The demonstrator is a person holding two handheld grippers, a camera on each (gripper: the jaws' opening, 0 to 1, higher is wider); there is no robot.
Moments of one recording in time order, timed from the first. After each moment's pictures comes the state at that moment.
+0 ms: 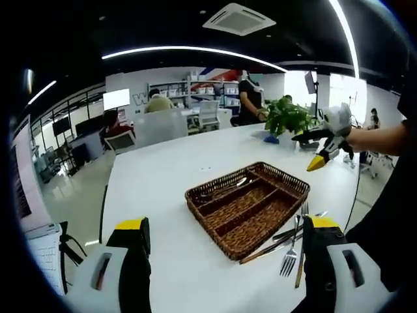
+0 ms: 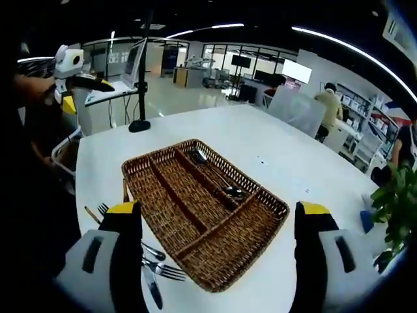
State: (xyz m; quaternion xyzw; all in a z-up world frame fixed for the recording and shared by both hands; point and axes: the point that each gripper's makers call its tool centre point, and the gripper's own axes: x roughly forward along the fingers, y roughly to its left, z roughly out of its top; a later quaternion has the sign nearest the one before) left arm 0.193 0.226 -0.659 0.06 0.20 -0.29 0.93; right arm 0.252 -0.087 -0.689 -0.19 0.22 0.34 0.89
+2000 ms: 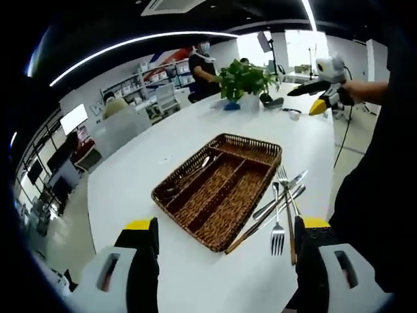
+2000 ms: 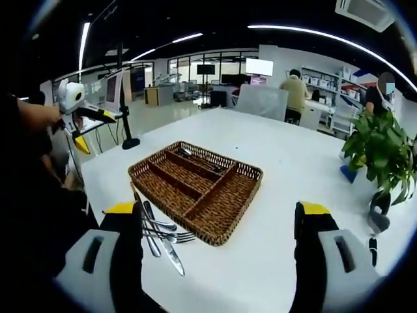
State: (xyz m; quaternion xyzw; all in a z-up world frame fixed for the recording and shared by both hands) left arm 0.176 0.155 -0.688 0.22 0.26 -0.41 0.85; right arm 0.186 -0.169 -0.675 -0.10 0.22 0.27 0.93
